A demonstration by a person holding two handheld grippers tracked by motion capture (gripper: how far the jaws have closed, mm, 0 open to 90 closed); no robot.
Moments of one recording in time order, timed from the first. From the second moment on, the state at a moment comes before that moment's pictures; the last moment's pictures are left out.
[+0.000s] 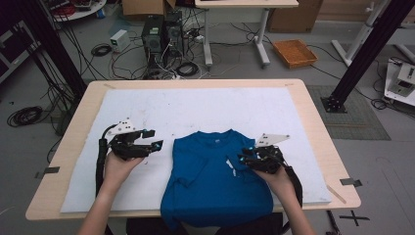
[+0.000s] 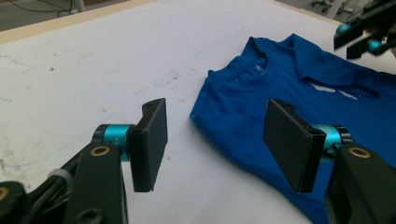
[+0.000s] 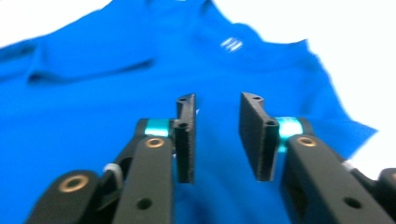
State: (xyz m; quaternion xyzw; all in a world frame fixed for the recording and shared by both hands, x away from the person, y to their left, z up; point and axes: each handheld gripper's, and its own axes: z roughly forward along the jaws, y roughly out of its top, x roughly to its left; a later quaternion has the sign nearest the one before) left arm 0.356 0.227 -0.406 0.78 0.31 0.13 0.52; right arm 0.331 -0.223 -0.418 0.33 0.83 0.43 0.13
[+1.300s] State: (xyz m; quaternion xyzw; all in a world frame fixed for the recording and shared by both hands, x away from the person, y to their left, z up) left arm 0.350 0.218 -0.401 0.77 0.31 0.16 0.54; right arm 0.349 -0.298 -0.399 0.46 0.72 0.49 0.17
